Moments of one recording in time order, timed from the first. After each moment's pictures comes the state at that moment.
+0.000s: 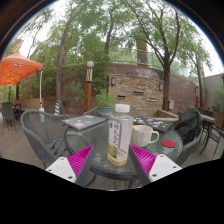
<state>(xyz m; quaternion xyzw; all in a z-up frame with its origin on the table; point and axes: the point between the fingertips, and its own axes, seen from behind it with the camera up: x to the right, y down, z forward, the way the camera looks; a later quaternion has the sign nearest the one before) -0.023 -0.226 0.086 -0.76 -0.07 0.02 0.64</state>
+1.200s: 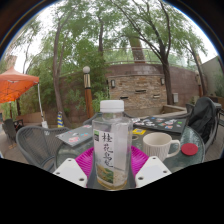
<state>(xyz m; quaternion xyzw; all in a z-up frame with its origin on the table) -0.031 -0.085 0.083 -0.75 -0.03 0.10 0.65</state>
